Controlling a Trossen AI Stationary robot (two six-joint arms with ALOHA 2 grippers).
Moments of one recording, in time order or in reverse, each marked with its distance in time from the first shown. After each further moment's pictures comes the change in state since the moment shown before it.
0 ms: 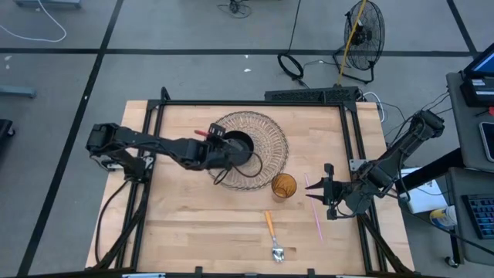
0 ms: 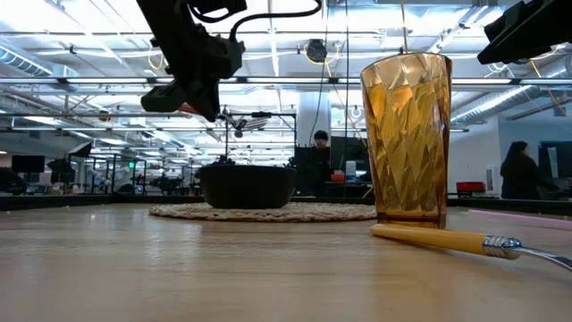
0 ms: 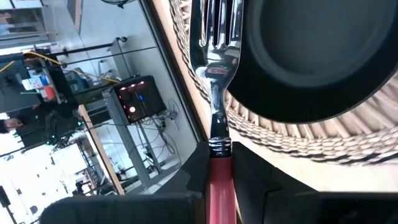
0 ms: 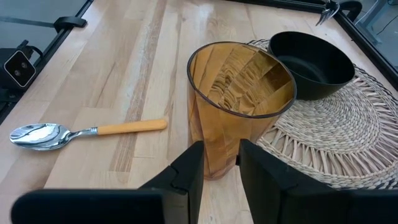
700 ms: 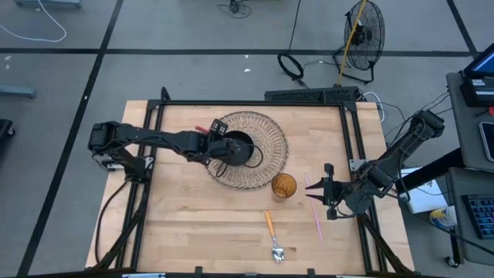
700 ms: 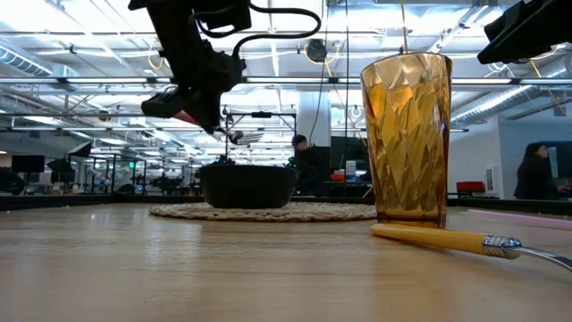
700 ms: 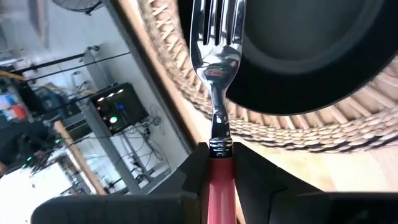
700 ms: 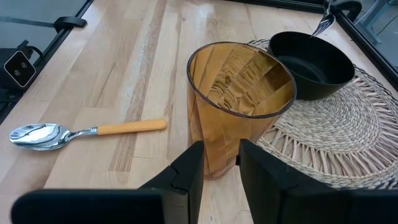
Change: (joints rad) left arm 0.096 0.009 0.000 0.012 0.129 0.151; right arm 0.000 0.000 0.000 0.000 0.000 0.000
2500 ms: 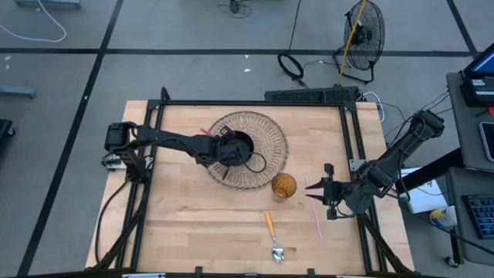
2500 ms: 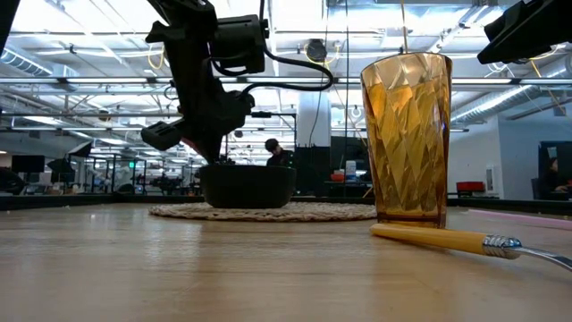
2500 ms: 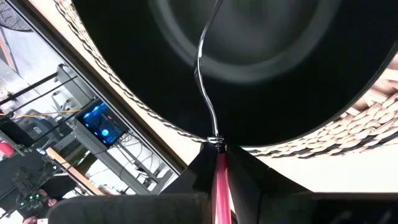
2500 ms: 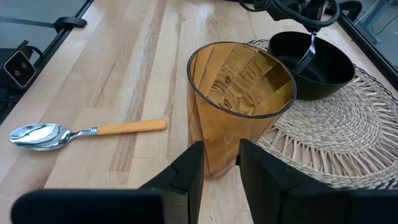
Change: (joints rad) left arm 0.022 0.162 0.000 0.020 0.029 0.138; right arm 0.000 0.000 0.000 0.000 0.000 0.001
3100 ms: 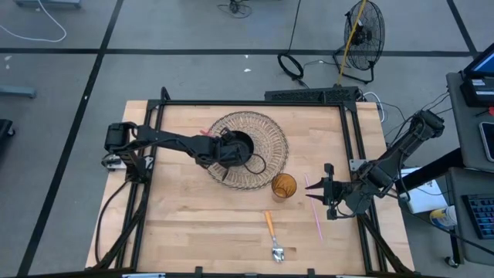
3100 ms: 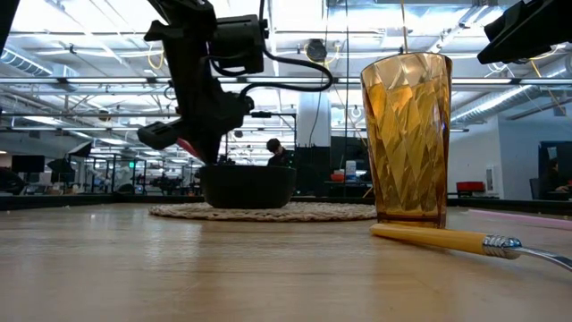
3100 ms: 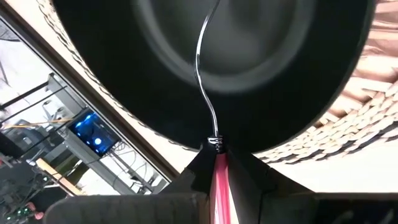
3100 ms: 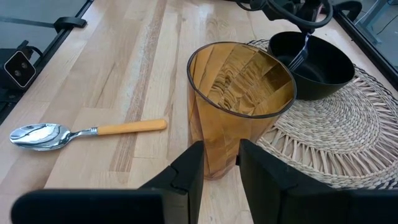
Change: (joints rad) left arm -0.006 0.000 0.000 -0.018 0.046 -0.004; right arm 0.000 0.000 0.000 0.000 0.000 0.000
